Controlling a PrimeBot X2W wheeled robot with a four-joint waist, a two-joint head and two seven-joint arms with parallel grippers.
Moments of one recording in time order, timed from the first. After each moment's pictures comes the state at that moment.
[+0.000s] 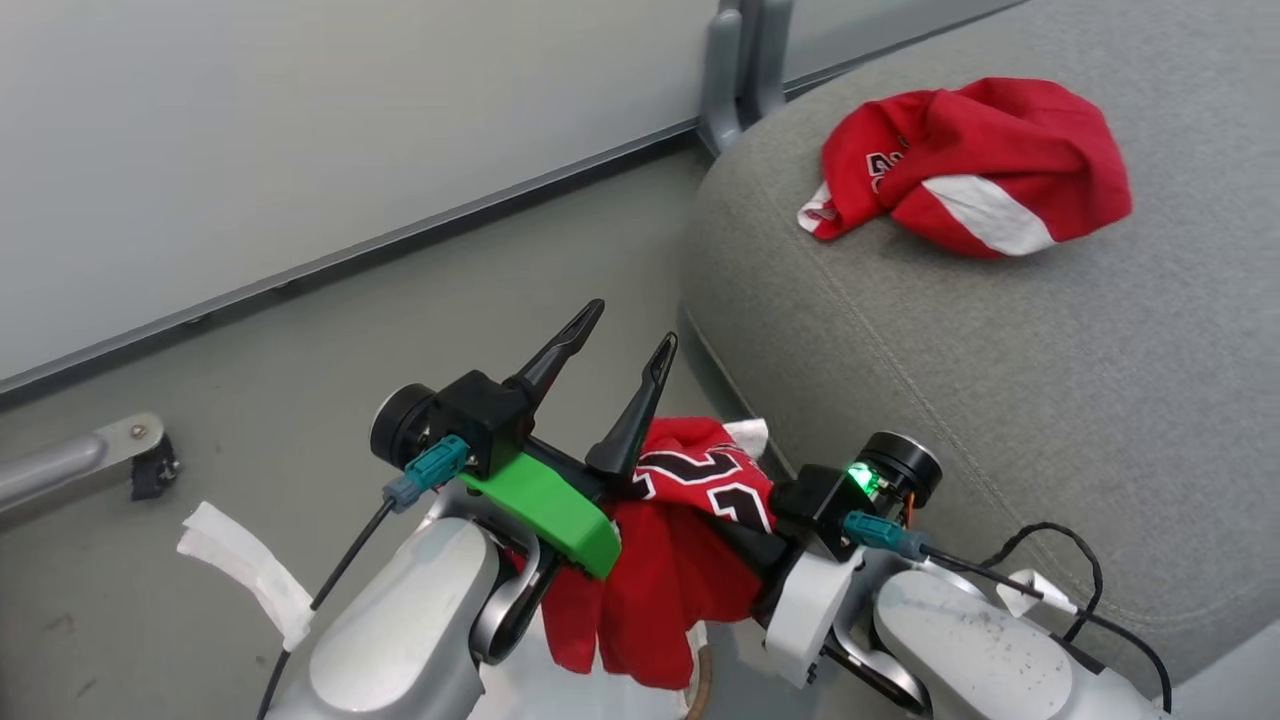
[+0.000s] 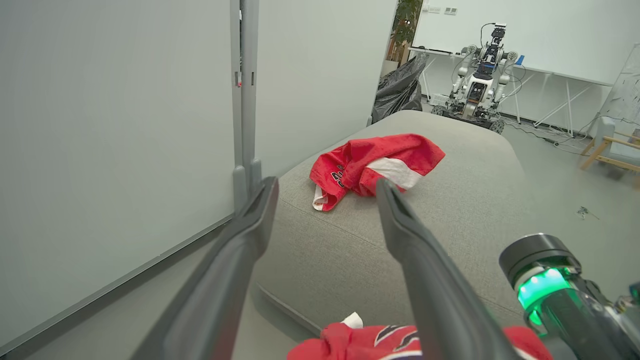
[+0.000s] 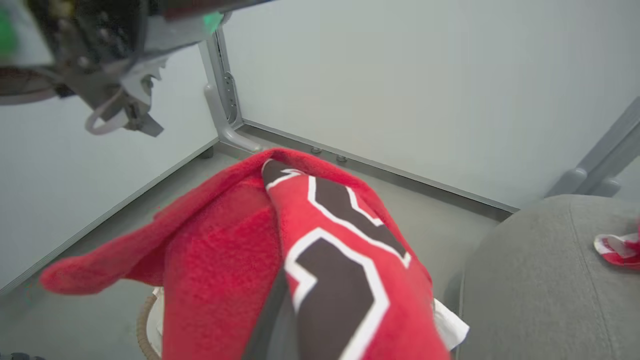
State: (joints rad) left arm -0.51 0.16 -0.70 0.36 -0.54 -0.13 -0.26; right arm -0.54 -0.22 0.89 0.41 0.39 0.13 -0.26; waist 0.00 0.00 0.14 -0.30
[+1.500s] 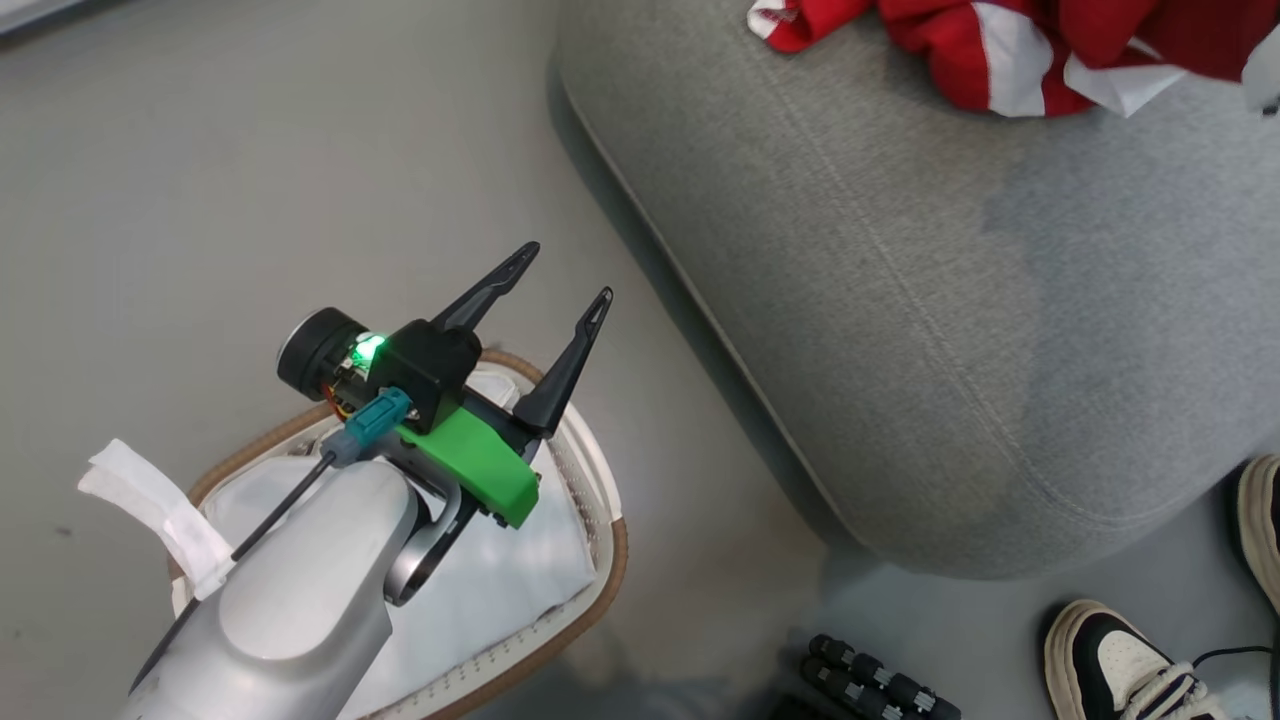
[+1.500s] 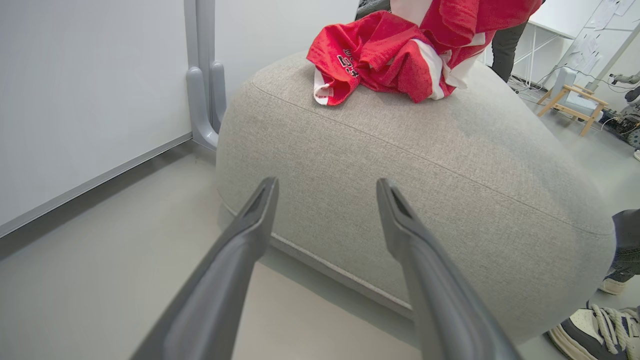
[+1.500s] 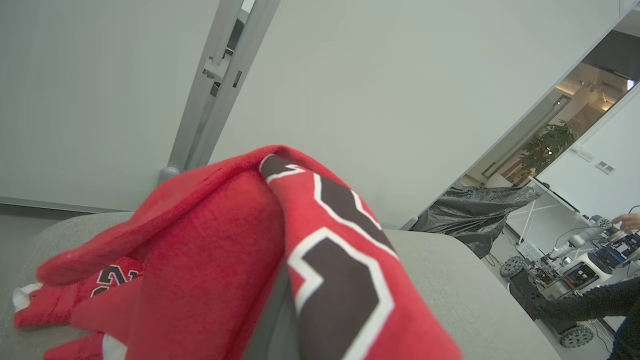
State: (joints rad) left arm -0.64 0.32 -0.78 0.35 -0.50 -0.13 -0.26; right arm -1.02 -0.39 0.00 0.63 0.01 0.13 -0.26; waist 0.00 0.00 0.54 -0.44
